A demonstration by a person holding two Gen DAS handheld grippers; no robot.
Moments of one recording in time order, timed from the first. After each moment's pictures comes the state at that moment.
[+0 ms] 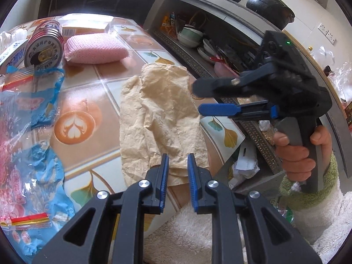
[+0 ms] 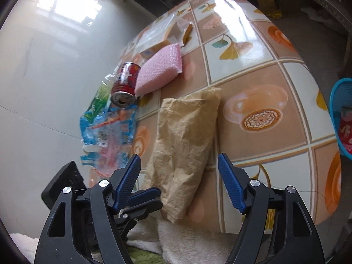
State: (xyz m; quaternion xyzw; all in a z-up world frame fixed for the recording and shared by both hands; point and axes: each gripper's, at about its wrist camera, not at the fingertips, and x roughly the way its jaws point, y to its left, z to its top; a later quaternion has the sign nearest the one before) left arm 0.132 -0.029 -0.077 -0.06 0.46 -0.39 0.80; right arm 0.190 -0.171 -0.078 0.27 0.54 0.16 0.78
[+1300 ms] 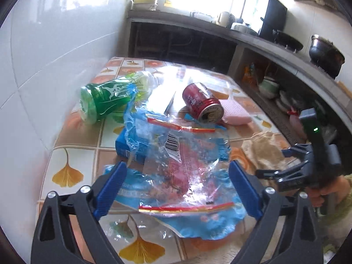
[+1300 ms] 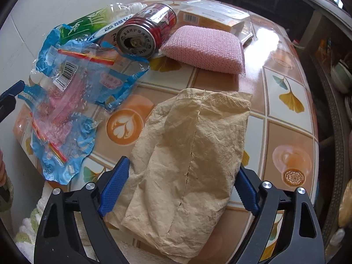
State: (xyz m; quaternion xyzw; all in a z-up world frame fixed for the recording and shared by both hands) left arm 0.118 0.152 -0.018 -0.04 0.37 -0.13 0.92; right arm 0.205 -0.011 -0.097 -0.08 0.54 0.12 0.83
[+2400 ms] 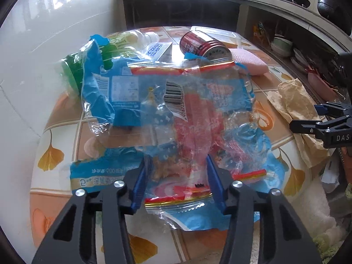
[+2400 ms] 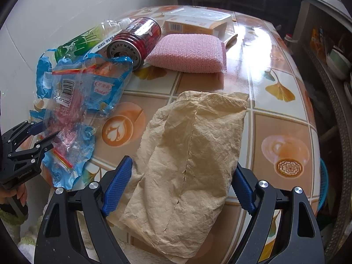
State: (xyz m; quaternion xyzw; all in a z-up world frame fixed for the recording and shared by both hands) left arm 0.130 0.118 -0.070 0.05 0.45 -0.09 0.89; right arm 0.192 -0.051 -0.090 -0.03 0.52 0.12 0.85
